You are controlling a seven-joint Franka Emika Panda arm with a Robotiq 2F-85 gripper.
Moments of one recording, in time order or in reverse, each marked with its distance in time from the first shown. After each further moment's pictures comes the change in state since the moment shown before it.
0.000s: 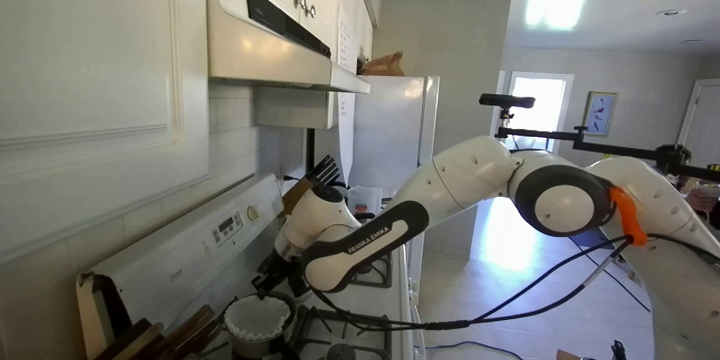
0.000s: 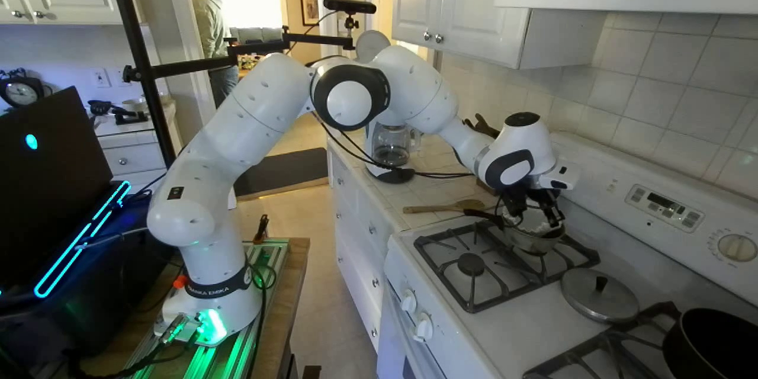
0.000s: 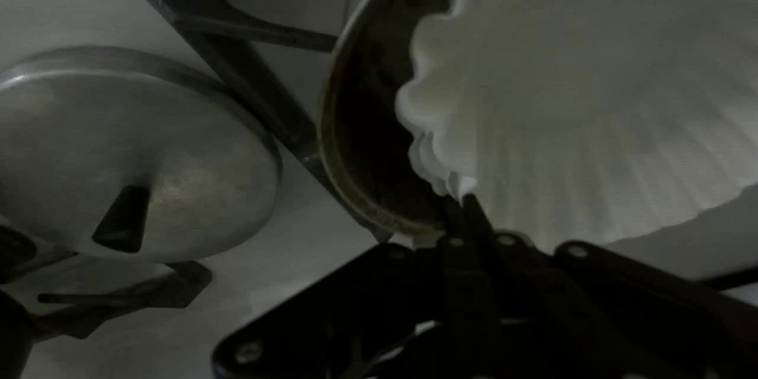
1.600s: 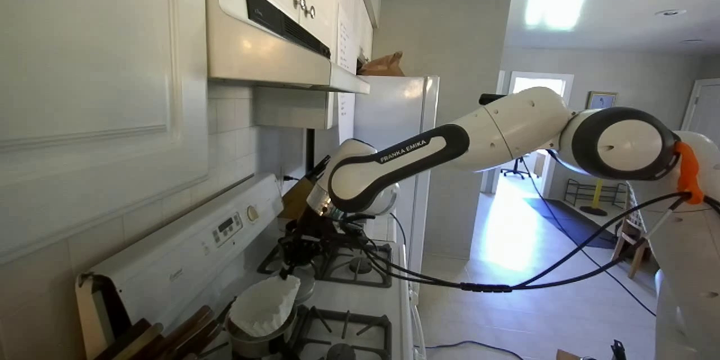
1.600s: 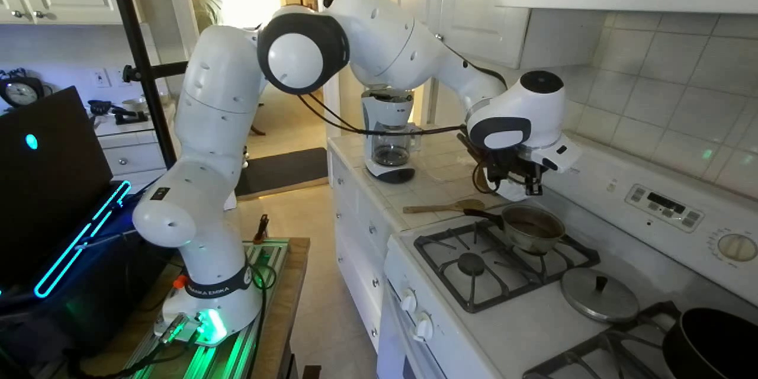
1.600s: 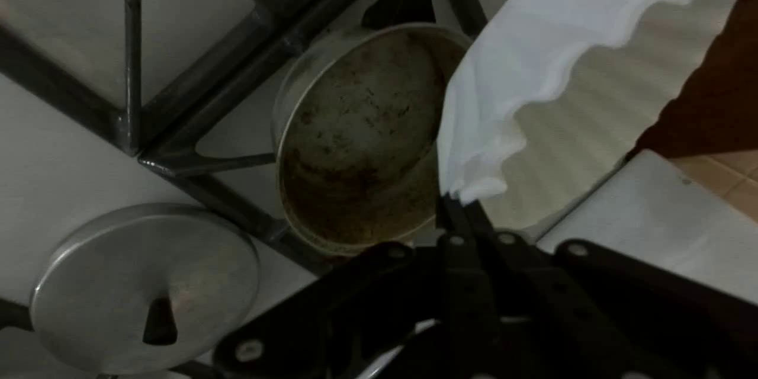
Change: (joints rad) arm -0.231 -0.319 0.240 -0.226 0.385 -0.252 -0.131
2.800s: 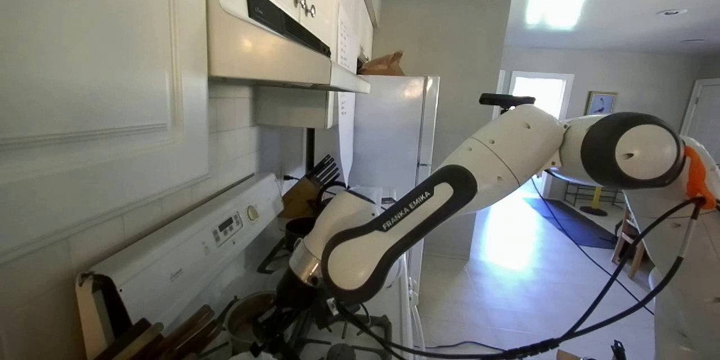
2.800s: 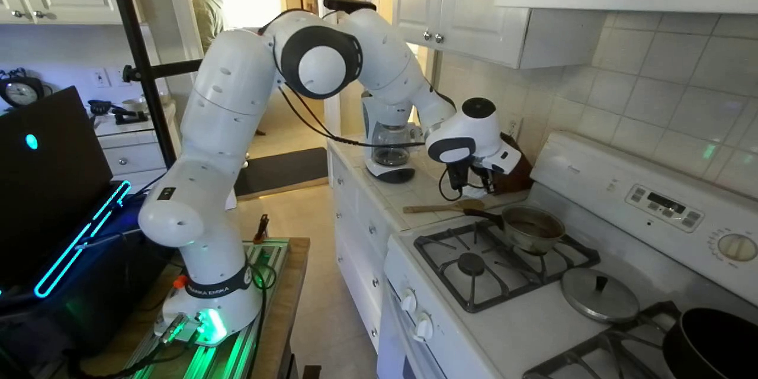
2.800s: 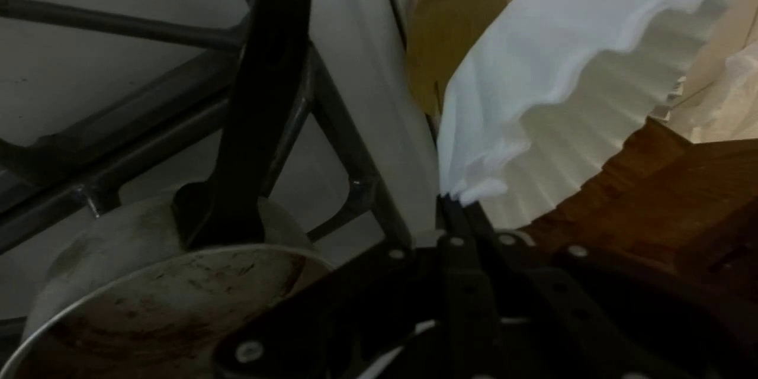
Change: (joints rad) arm 0.099 0.063 0.127 -0.171 0.016 0.341 -0.104
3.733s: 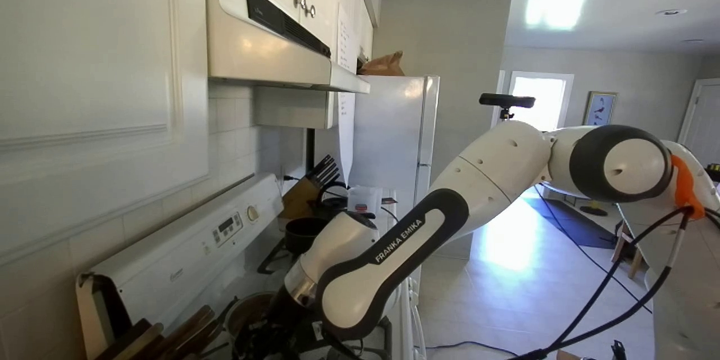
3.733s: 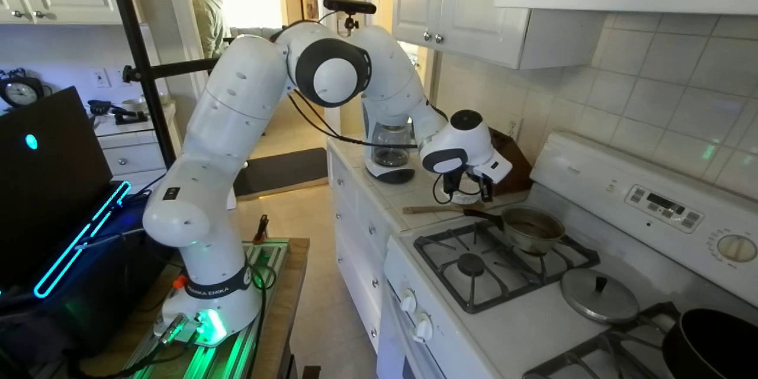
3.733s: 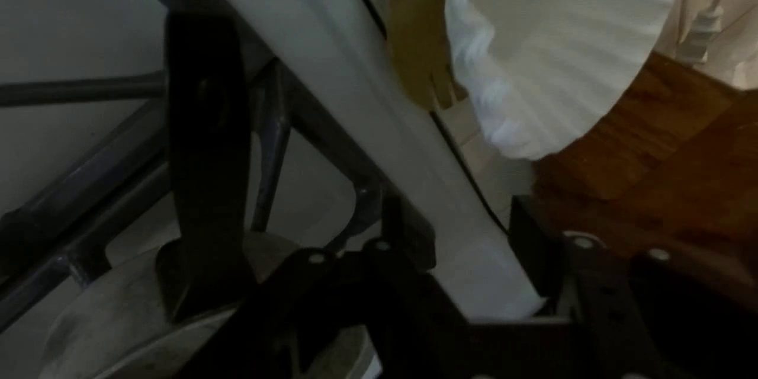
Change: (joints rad) arm 0.072 0.070 -0.043 0.008 -0.001 0.158 0.182
